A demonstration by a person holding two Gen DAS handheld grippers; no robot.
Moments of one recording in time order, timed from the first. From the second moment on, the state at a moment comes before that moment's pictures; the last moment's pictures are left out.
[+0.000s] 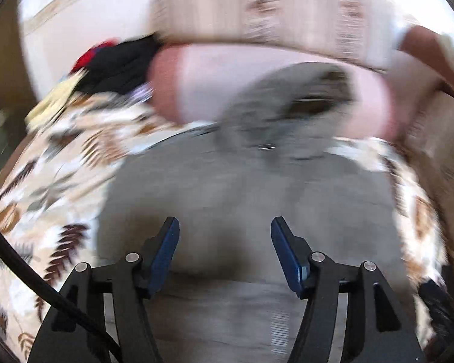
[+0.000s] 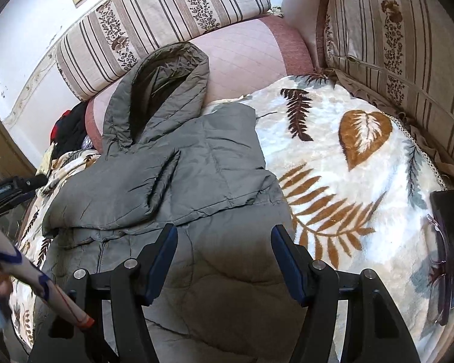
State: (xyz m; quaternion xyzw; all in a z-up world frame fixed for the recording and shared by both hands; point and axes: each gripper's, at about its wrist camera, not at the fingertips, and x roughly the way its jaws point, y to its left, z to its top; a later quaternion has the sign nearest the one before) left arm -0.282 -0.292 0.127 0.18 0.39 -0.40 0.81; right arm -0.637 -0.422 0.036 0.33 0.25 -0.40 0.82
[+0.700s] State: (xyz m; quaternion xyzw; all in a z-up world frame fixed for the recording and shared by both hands) left arm -0.297 -0.312 0.085 0.22 0.39 -0.41 0.80; right arm -0.628 -0.423 0.030 0.33 0.26 -0.40 0.81
